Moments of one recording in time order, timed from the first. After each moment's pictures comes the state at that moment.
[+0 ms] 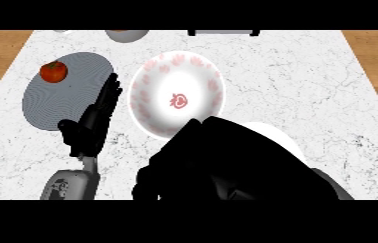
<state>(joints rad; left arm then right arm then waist) -0.15 0.07 -0.05 -1.52 -0.04 0.07 0.07 -0.68 -0.01 0.38 -2.07 0.06 0.46 0.45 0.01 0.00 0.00</state>
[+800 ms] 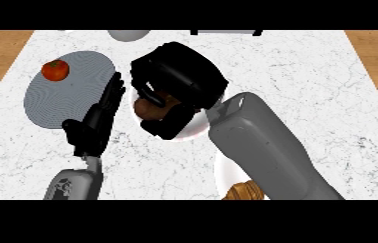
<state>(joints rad) -0.16 0.05 -0.06 -1.53 -0.06 0.07 0.08 -0.90 -0.01 0.38 -1.37 0.53 0.21 -0.03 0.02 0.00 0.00</state>
